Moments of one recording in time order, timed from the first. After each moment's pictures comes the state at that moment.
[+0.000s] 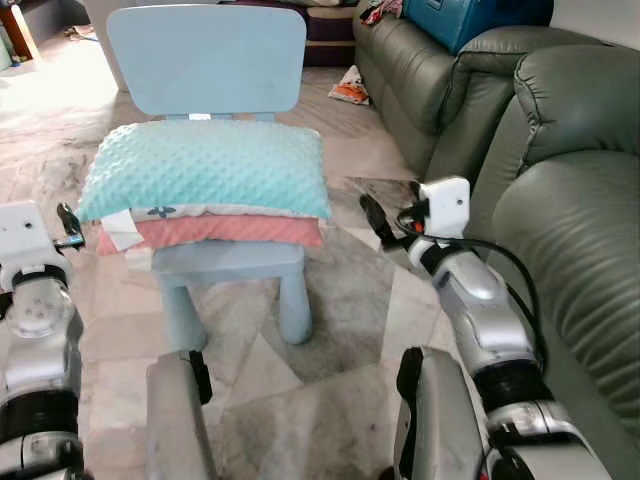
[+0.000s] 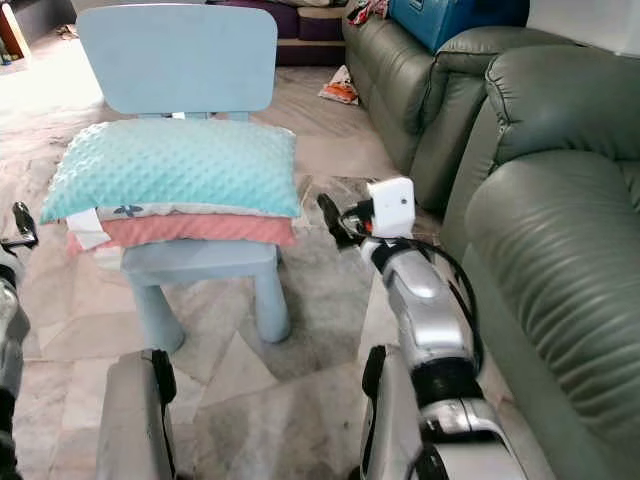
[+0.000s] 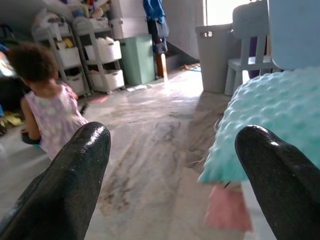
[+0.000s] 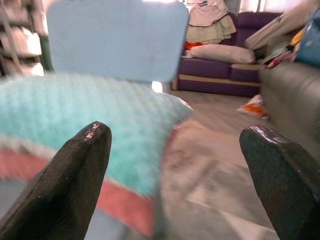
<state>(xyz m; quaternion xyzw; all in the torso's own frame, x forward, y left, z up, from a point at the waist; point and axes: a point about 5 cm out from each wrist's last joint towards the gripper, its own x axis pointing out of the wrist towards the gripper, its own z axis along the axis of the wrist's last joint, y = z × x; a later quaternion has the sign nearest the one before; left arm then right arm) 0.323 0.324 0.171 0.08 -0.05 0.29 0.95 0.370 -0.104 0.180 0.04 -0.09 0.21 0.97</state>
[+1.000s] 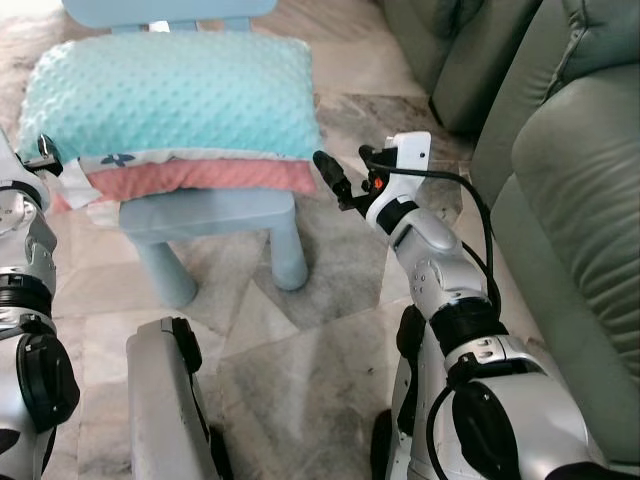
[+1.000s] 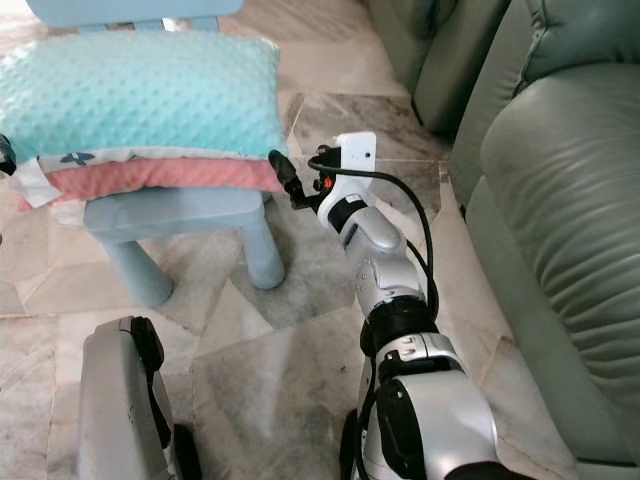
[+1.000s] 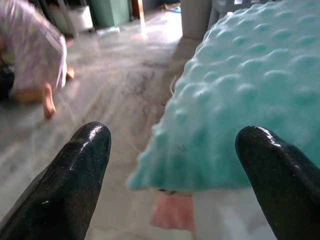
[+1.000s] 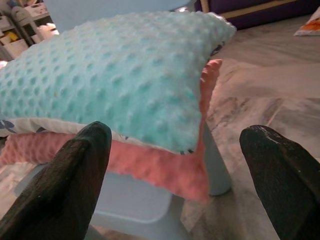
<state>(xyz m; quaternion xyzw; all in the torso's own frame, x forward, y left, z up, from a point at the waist) 0.366 0.344 0.233 -0.03 -0.05 0.28 0.96 0.394 -0.073 0.209 0.11 -0.08 0.29 0.95</state>
